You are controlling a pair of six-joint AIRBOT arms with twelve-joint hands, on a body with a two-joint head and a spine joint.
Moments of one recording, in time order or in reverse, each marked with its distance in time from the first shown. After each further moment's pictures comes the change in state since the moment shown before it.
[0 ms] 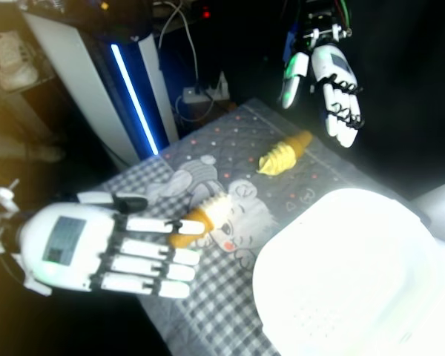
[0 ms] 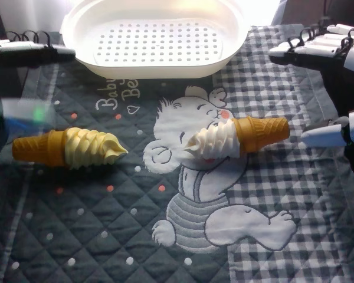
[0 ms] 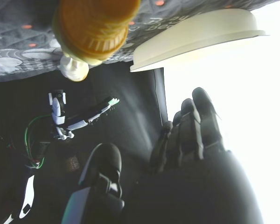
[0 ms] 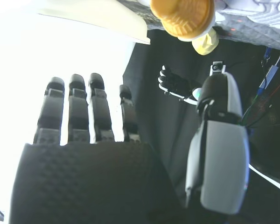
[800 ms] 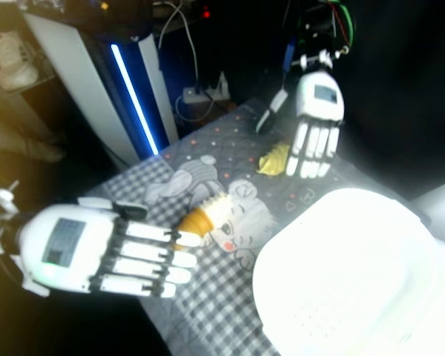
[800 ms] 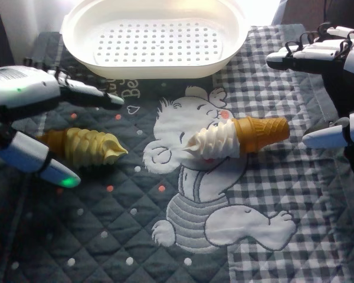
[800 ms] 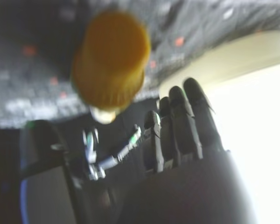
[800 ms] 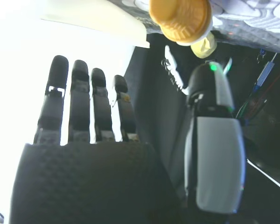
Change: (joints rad) left arm -0.188 -0.151 0.077 0.399 0.388 -0.041; right arm 0.000 0.000 0.002 -0.008 -0.012 0.001
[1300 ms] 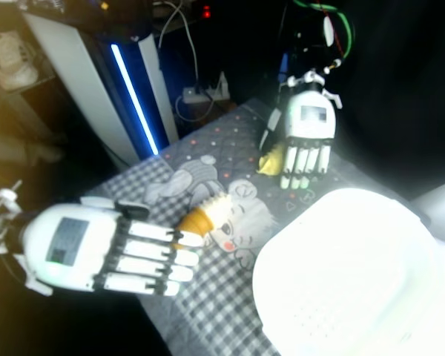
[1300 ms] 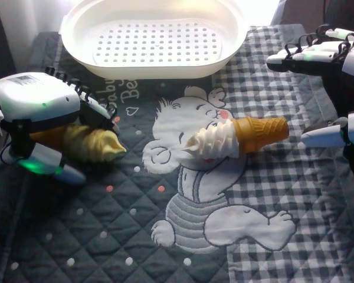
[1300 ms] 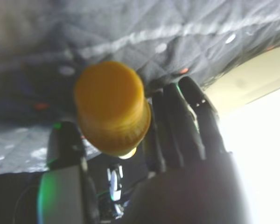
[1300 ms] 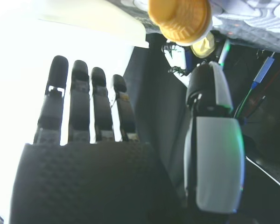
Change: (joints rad) left arm -0.033 -0.051 0.009 0.143 0.150 0.039; right arm 0.000 -0.006 0.001 0.001 -0.002 0.000
